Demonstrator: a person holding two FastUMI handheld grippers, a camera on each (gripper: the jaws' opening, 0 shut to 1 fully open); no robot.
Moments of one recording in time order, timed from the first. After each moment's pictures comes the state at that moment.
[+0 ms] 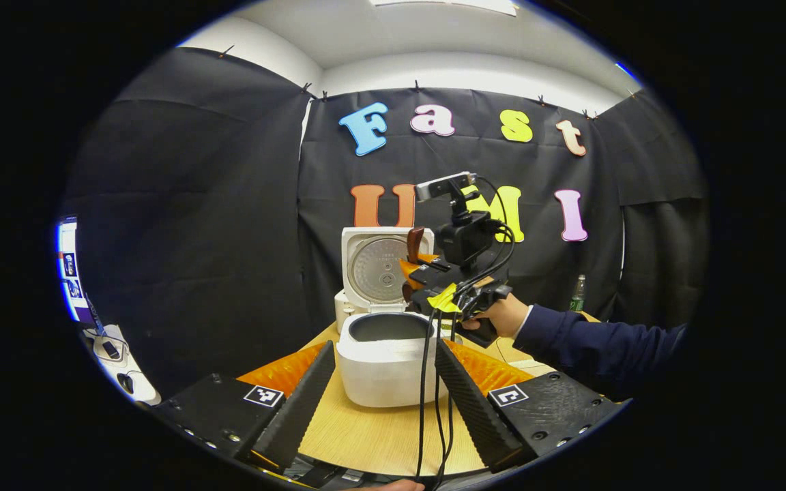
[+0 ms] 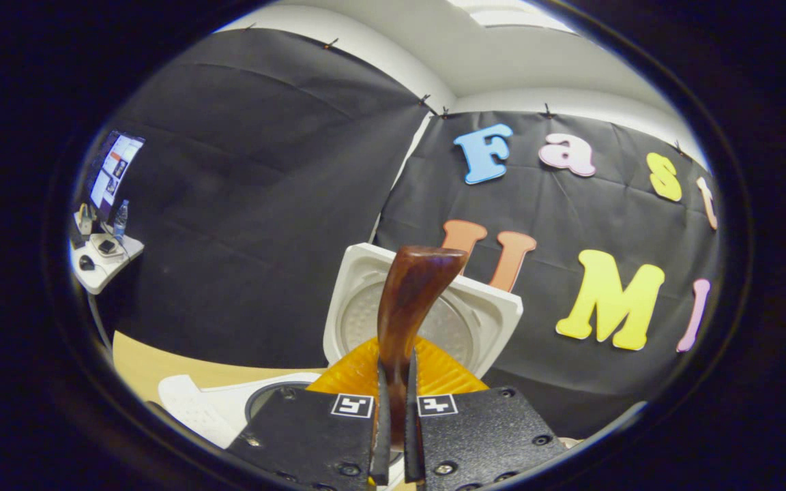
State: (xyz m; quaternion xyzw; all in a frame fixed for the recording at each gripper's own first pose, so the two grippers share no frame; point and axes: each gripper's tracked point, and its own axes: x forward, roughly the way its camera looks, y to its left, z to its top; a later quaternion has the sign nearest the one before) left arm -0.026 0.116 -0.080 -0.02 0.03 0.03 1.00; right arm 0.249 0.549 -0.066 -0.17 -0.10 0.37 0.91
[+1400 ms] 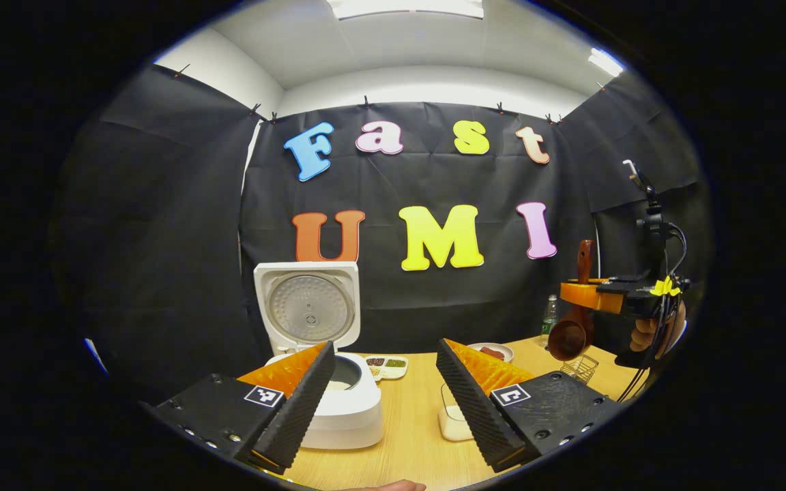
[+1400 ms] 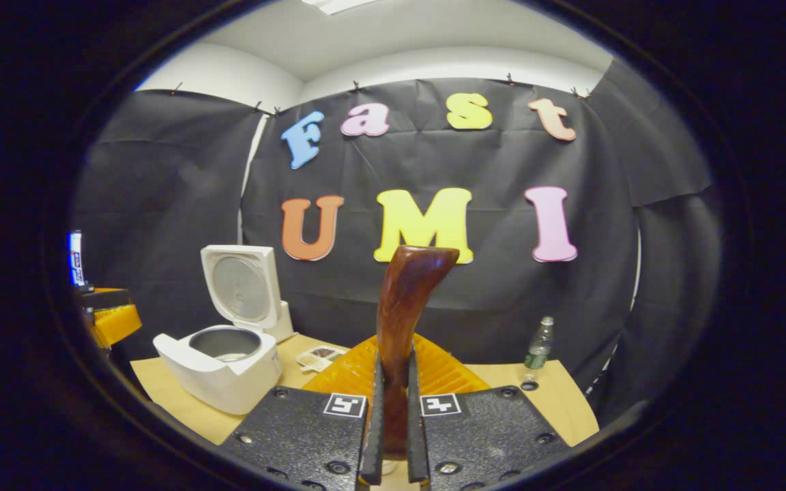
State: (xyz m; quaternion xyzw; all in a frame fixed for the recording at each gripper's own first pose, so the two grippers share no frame) left arm 0.075 -0.032 -0.038 0.01 -0.03 -0.05 1.00; right arm 0.206 0.106 -0.066 -0.01 0.01 0.14 0.99
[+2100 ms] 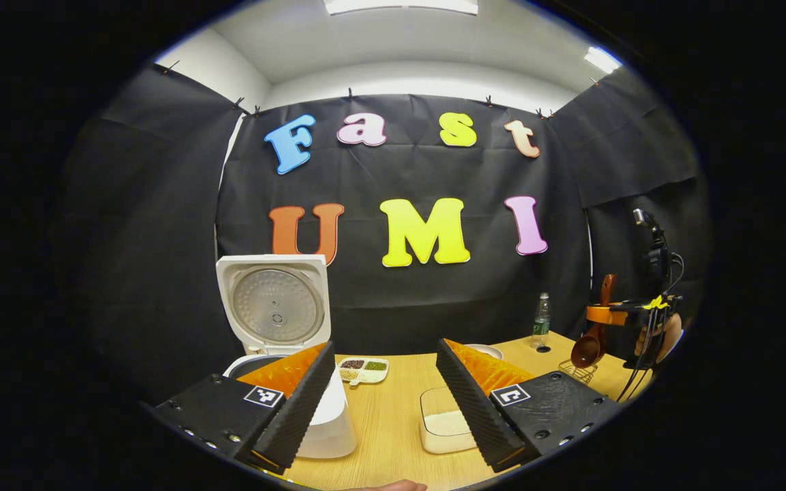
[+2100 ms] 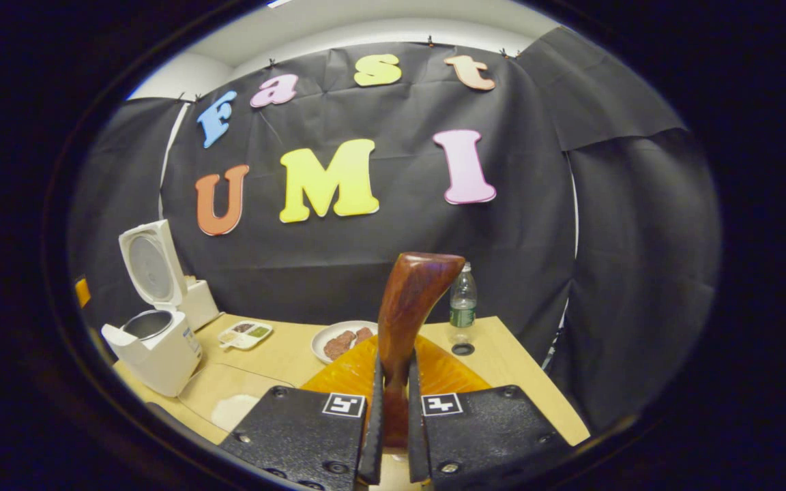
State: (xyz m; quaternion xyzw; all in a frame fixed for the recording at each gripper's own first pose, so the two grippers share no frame) left arm 0.122 -0.057 -0.054 0.00 -0.02 -0.08 1.00; right arm 0.273 -0.008 -0.153 0.04 0.09 0.05 0.99
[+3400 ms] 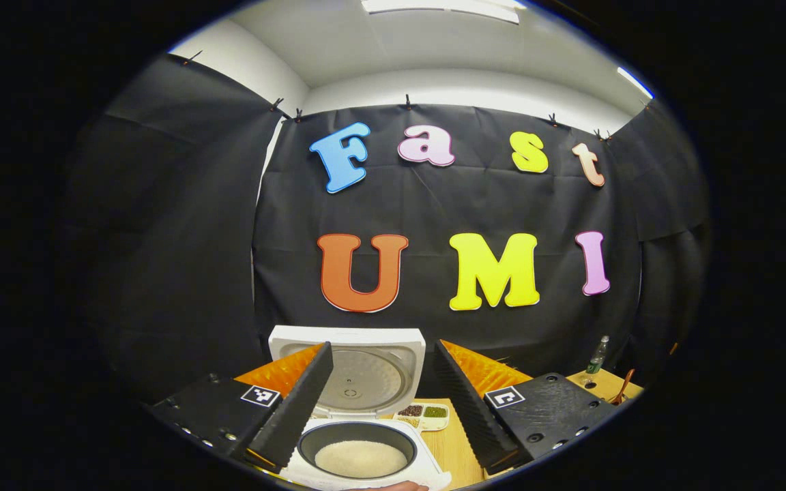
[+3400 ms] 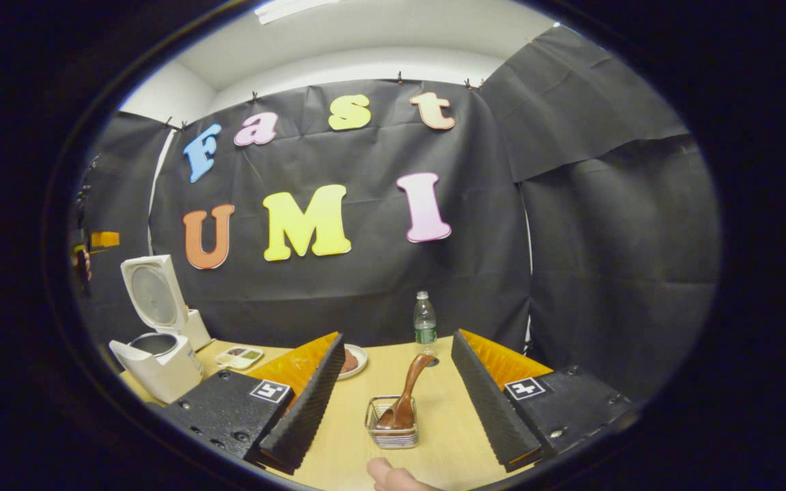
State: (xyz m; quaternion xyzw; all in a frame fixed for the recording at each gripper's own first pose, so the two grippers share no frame) left arm 0.255 0.097 0.074 -0.02 -0.05 0.01 1.00; right arm 0.161 -0.050 -0.093 0.04 0.01 -0.02 1.00
